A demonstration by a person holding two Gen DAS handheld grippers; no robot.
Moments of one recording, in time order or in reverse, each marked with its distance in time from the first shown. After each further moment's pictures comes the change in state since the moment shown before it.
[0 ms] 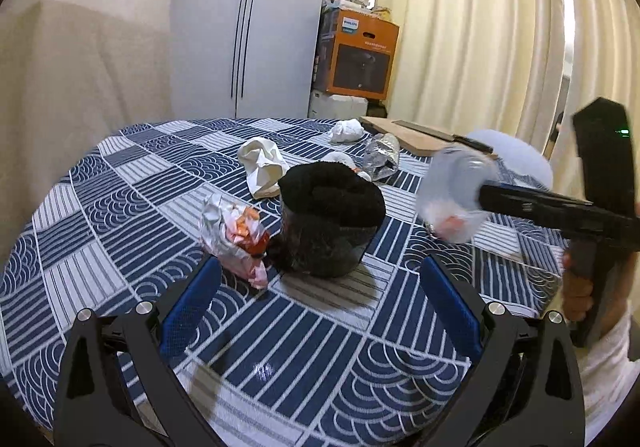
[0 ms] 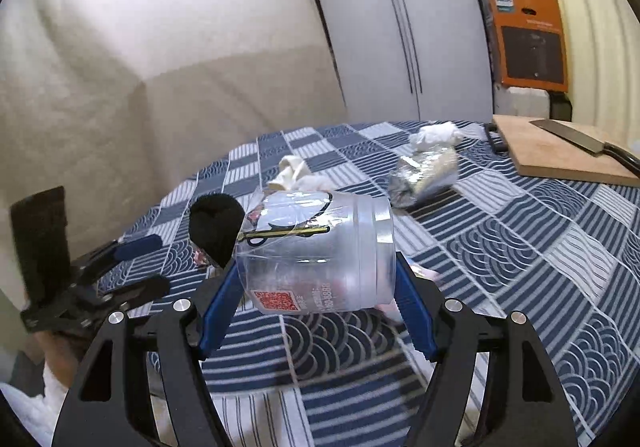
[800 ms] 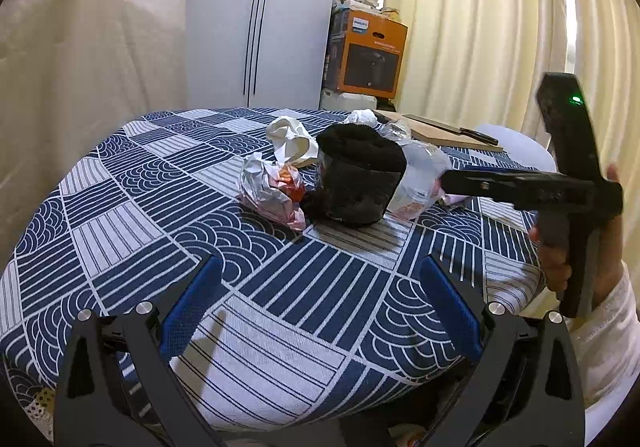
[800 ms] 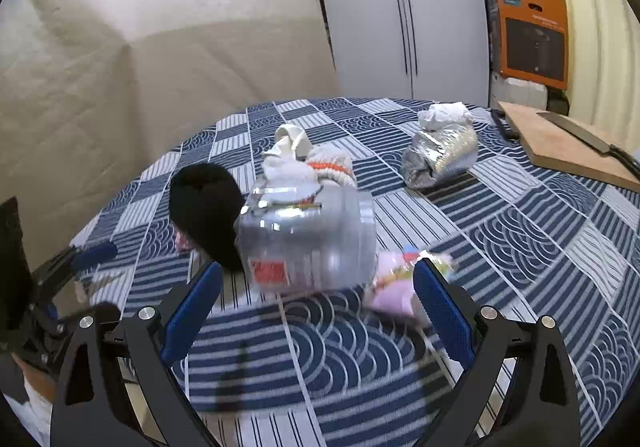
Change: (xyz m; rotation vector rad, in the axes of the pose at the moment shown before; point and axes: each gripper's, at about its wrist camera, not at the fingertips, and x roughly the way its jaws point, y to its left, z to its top) left arm -0.031 0.020 -0.036 -0.019 -0.010 0.021; right arm 0.063 0.024 0.004 -0.039 0.126 -0.070
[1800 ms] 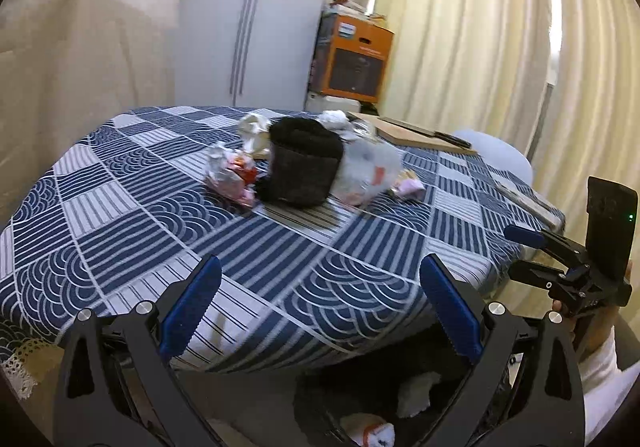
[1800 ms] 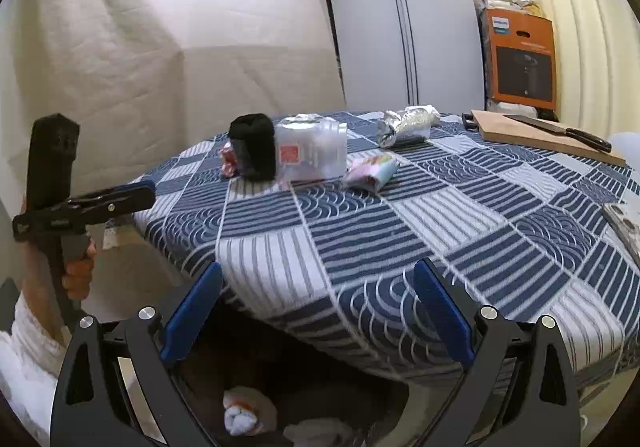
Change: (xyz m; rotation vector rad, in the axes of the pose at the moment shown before) left arm -0.030 -0.032 -0.017 -0.033 -0.017 -0.044; right arm -0.115 -0.010 -0.120 -0.056 -0.150 0.002
